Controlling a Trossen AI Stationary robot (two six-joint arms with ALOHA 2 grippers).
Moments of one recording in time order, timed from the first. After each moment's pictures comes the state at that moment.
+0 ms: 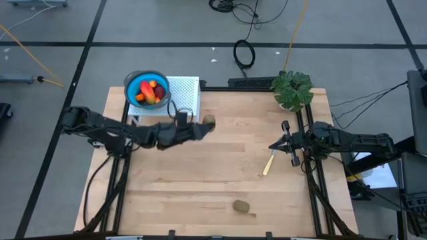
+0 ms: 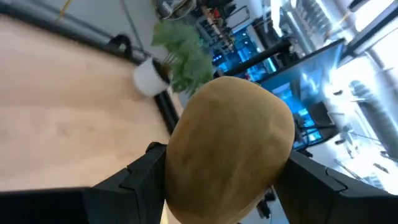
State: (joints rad) left arm -0.11 1.38 0.81 0.48 -0.53 -1.10; right arm -0.05 0.21 0.21 -0.10 -0.24 -0.10
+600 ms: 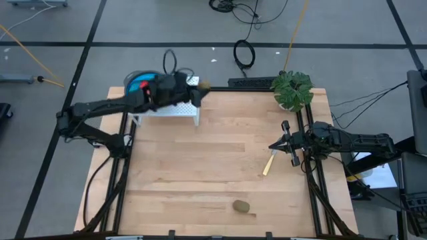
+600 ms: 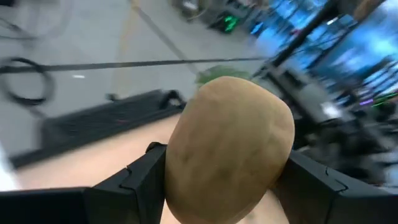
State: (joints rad) left arm 0.32 1.32 1.17 -0.10 -0.15 -0.63; right arm -0.05 0.21 0.21 -0.10 -0.23 -0.09
